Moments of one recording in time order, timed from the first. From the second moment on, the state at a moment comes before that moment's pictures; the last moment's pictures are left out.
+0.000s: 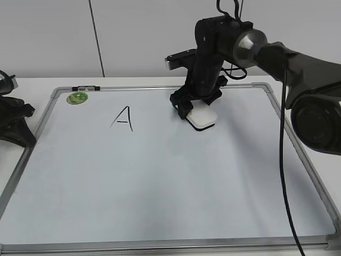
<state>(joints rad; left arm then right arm) 0.18 2.19 -1.49 -0.47 0.95 0.42 0.38 2.63 -2.47 0.01 1.22 -0.17</state>
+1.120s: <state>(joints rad) 0.18 2.19 -1.49 -0.47 0.95 0.42 0.23 2.49 -2.46 -0.04 1.24 -0.11</state>
